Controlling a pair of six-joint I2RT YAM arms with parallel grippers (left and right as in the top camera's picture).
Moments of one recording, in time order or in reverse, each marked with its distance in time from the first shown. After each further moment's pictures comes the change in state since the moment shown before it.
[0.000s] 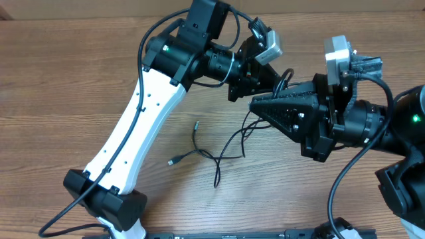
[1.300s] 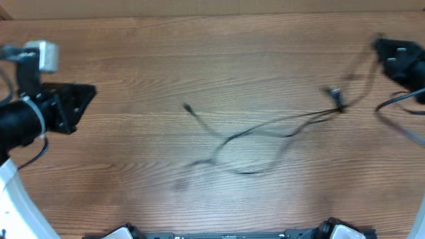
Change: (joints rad) left arm 0.999 -0.470 0.000 -0.617 -0.293 -0.183; right arm -0.816 0.213 0.015 -0.395 0.266 -0.095
